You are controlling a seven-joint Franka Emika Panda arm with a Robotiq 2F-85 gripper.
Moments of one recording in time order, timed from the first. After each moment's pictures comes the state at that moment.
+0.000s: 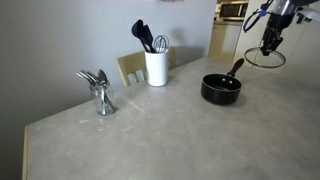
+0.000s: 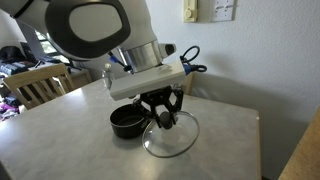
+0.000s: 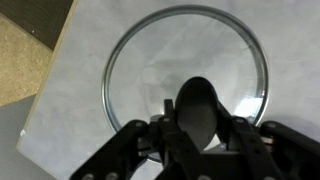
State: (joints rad) arm -0.32 0.24 -0.18 -2.15 -0.20 2.57 -0.93
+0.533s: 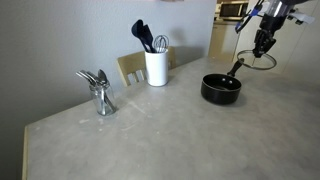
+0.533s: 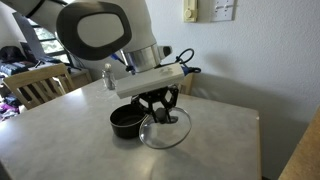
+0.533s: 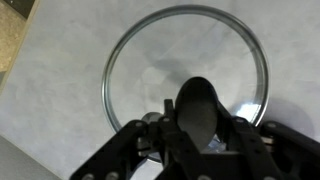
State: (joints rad) arm -0.32 0.27 -0.13 -2.11 -0.08 2.56 -1.06
